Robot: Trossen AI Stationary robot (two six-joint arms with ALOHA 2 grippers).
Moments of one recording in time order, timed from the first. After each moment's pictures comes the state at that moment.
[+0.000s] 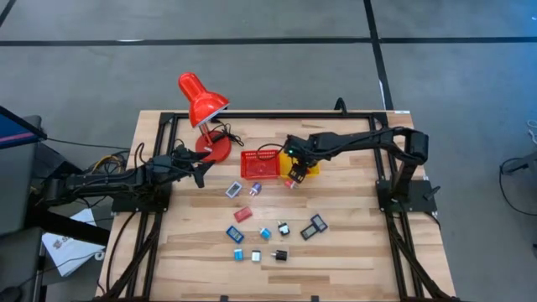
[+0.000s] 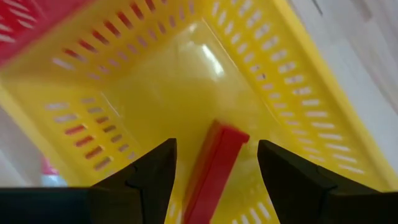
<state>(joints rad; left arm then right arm) 0.22 0.36 0.01 0.14 -0.37 -0.27 -0.26 1.80 1.14 -0.64 0.14 0.28</state>
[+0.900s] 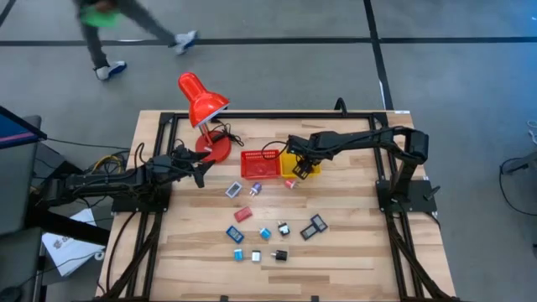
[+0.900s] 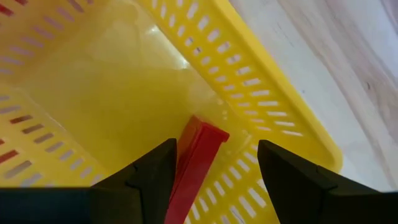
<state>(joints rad) 0.22 0.36 0.01 0.14 -0.37 -0.27 -0.27 1.80 1.14 -0.73 0.26 0.36</state>
